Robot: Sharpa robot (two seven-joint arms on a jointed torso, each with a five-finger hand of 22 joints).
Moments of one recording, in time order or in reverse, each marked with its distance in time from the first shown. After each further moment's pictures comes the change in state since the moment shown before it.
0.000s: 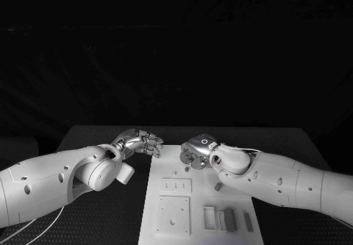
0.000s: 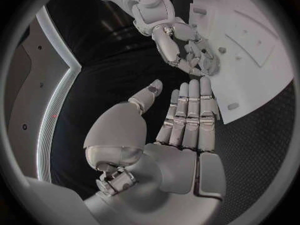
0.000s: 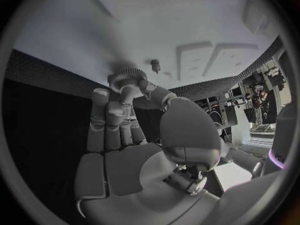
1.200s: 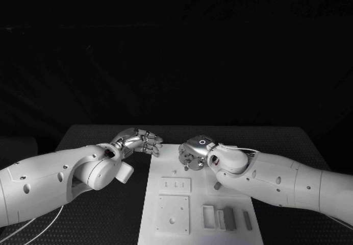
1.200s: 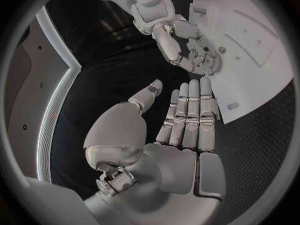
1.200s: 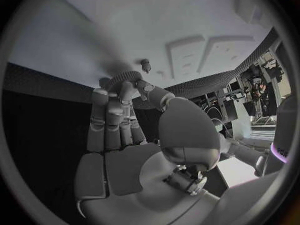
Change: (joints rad) left arm 0.000 0.001 0.000 -0.002 0.000 0.000 0.000; left_hand 0.000 0.000 0.000 0.000 0.000 0.000 0.000 0.000 0.000 0.000 0.000 -0.004 0.002 0.003 0.003 -0.004 0.003 -0.001 0.000 0.000 -0.004 0.001; right arm -0.003 0.002 -0.001 0.018 0.053 0.020 0.008; right_hand 0.000 0.000 0.000 -0.005 0.000 0.000 0.000 -0.004 0.001 0.000 0.000 -0.123 -0.111 0.000 0.008 -0.009 0.000 0.000 0.000 0.000 -0.005 0.000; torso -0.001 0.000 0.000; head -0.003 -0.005
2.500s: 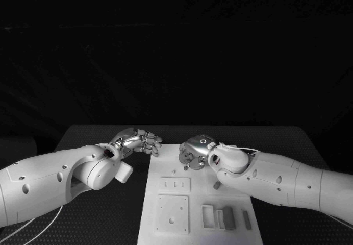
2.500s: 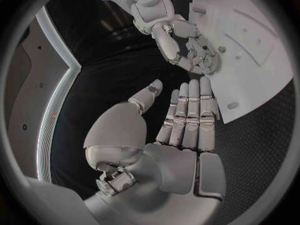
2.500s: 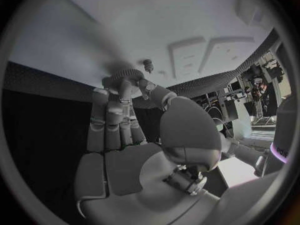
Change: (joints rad) left arm 0.000 0.001 0.000 -0.003 0.000 0.000 0.000; left_hand 0.000 0.000 0.000 0.000 0.000 0.000 0.000 -0.004 0.000 0.000 0.000 0.000 0.002 0.001 0.001 -0.004 0.003 0.008 0.000 0.000 0.000 0.001; right arm 0.000 -0.009 0.000 0.001 0.000 -0.012 -0.001; right_hand -0.005 -0.037 -0.003 0.006 0.000 -0.001 0.001 -0.017 -0.007 0.000 0.000 -0.086 -0.059 -0.013 0.020 -0.009 0.001 0.003 -0.007 0.007 -0.012 0.000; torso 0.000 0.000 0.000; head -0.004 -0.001
